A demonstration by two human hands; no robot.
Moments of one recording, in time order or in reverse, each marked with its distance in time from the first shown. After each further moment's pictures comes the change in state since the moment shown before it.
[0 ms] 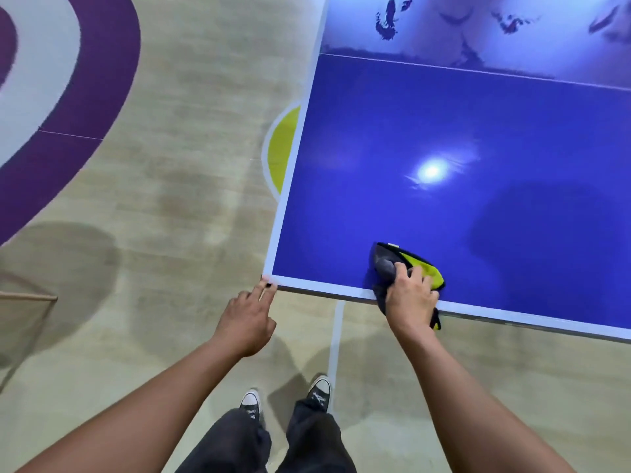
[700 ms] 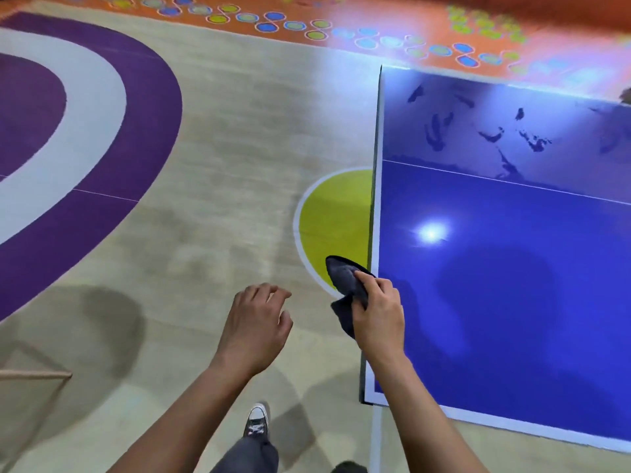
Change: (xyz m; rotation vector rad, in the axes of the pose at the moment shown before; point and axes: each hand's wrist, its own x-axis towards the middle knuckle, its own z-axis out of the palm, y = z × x) left_hand 0.022 -0.224 -0.189 -0.263 0.571 0.065; right_hand -0.001 -0.334 -0.104 0.494 0.213 -0.247
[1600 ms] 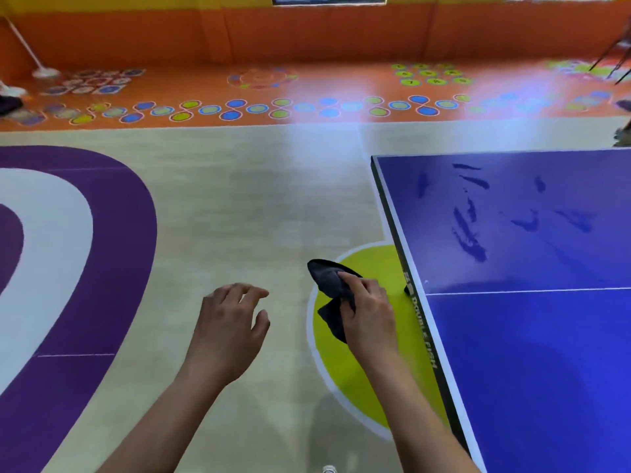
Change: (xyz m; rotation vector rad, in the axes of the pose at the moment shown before) left_hand 0.481 -0.170 -0.142 0.053 0.114 0.096; right_hand 0.441 -0.217 0.067 0.111 0.109 -0.017
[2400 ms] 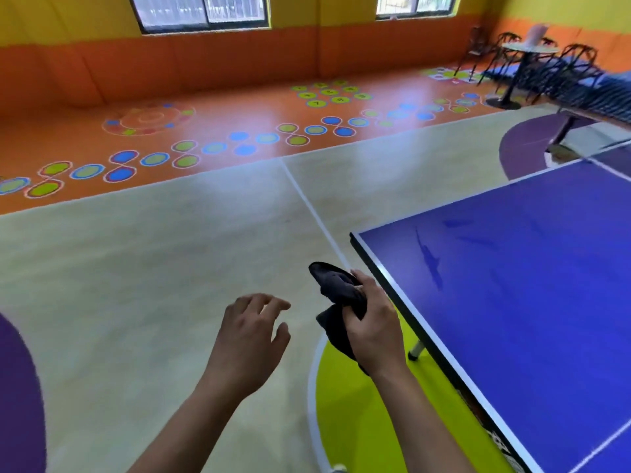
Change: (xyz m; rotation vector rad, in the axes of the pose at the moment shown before) left_hand 0.564 -0.088 0.056 -0.138 -0.125 0.427; right_hand 0.479 -0.066 0.102 0.223 0.373 0.205
